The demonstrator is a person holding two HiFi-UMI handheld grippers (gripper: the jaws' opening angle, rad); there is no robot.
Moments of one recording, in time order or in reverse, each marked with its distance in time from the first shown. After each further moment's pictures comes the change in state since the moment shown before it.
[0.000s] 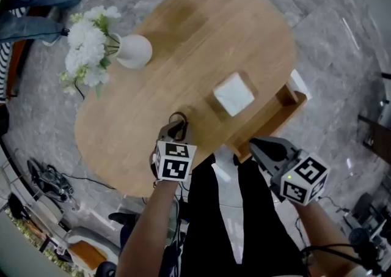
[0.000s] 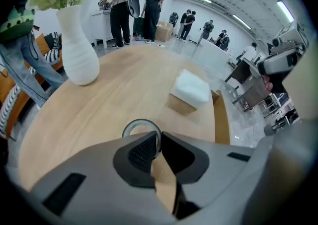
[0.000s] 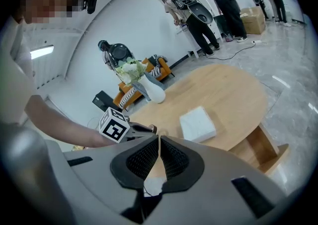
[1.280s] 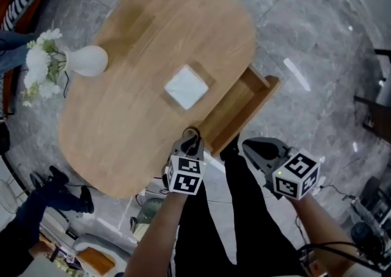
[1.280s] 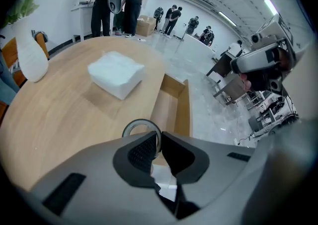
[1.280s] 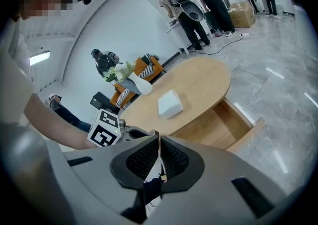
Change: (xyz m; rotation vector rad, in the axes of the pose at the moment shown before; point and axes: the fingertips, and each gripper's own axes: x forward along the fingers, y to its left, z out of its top) left arm 0.041 -0.177 -0.022 0.092 0.008 -0.158; right arm -0.077 -0.071 -0.079 0.071 0.019 -0.020
